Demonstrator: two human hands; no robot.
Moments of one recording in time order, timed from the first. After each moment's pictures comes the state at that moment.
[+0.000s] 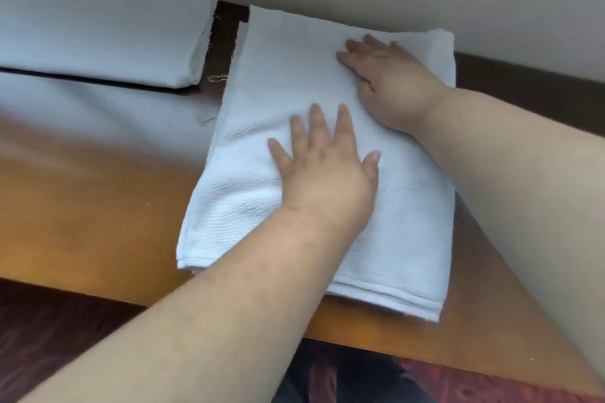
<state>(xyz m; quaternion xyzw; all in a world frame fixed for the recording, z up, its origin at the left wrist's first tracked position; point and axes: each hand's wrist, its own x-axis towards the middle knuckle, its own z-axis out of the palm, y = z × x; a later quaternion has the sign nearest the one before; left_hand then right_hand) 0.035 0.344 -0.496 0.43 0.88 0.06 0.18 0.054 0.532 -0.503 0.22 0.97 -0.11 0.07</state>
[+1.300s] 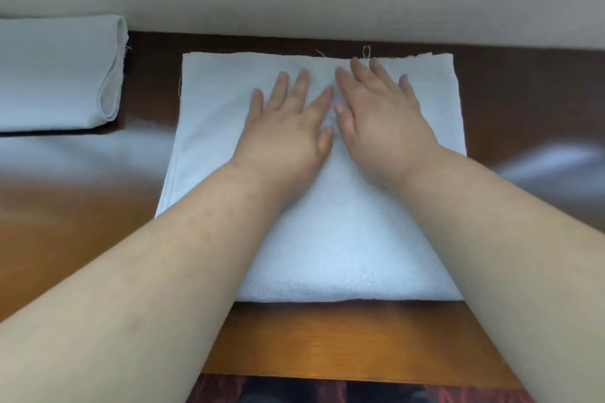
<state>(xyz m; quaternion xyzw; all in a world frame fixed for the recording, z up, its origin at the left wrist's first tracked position) 0.016 0.417 -0.518 0.61 0.79 0.03 0.09 0.148 0.513 -0.510 0.39 0.91 -0.14 -0.01</state>
